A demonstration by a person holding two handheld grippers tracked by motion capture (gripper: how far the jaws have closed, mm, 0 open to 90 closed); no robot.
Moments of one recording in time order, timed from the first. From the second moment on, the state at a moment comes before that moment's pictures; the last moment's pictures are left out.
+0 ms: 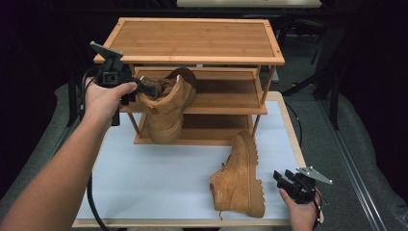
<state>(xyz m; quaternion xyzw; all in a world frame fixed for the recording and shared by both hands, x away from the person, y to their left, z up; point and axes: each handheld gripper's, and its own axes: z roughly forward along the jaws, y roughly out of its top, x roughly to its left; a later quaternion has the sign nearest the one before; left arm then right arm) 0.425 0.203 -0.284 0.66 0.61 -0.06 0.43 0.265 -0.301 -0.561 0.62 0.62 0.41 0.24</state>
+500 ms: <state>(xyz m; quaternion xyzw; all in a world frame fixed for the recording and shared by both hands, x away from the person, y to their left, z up) 0.423 0.202 -0.298 0.63 0.62 -0.02 0.47 0.264 -0.300 -0.560 0.62 0.63 0.40 0.24</state>
